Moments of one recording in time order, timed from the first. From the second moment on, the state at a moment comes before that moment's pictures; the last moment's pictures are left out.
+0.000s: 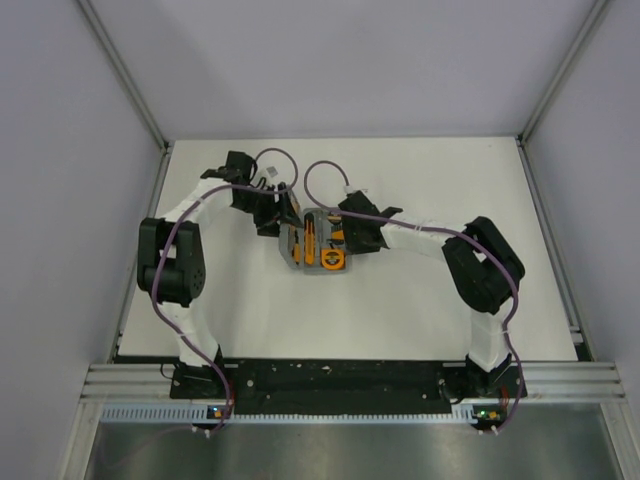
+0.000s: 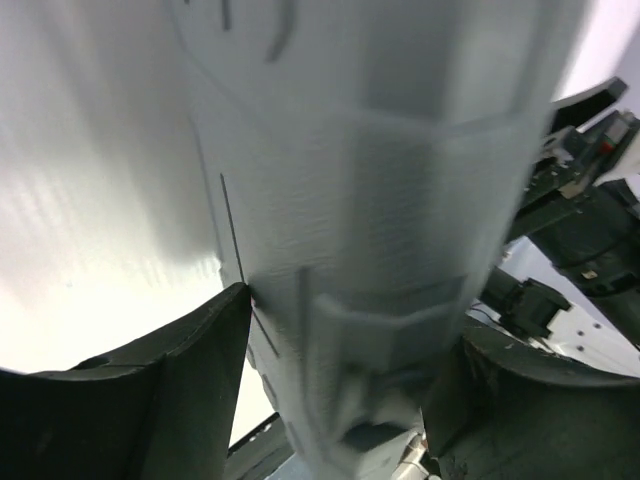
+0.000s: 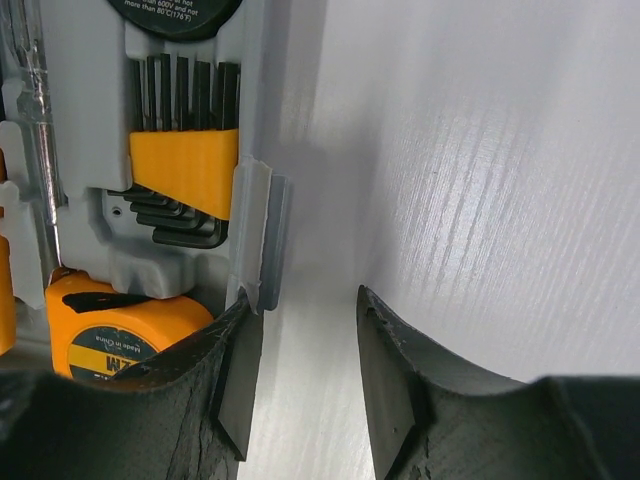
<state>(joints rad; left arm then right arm) -0.16 1.89 1.45 -0.77 0.66 -0.38 0.71 1.93 1.27 -0.38 0.19 0.50</state>
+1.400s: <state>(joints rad) -0.19 1.84 1.40 -0.55 0.95 -0.56 0.66 1.92 1.26 -0.33 0.17 0.58</state>
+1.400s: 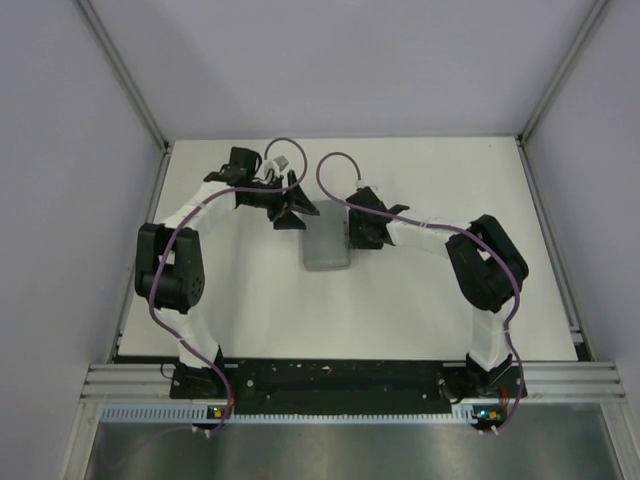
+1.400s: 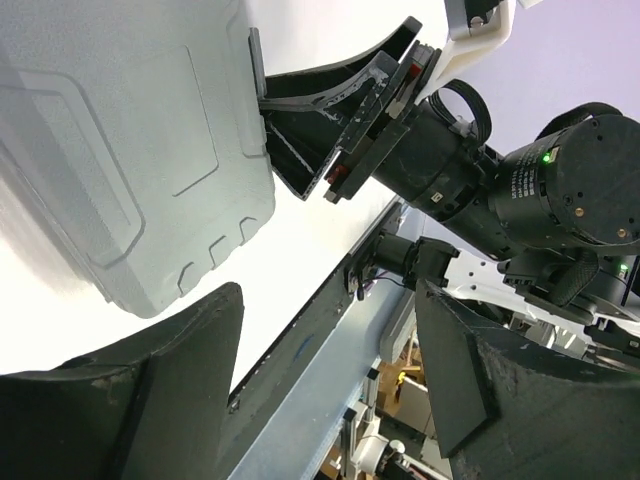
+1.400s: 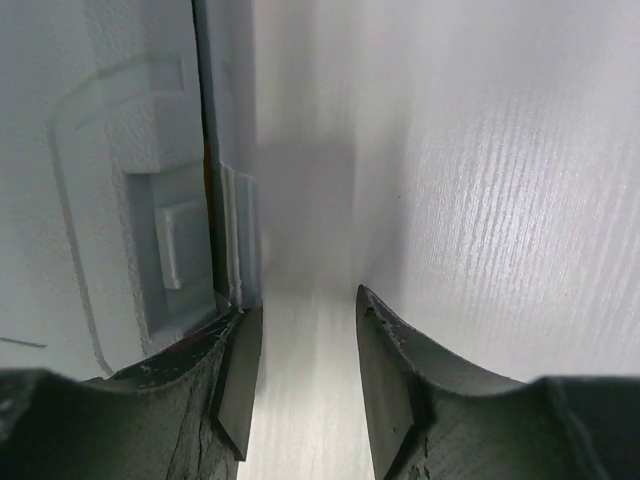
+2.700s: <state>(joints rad) -0.21 2.01 1.34 -0.53 0.65 -0.57 0.62 1.98 1.45 -0.41 -0.08 0.54</state>
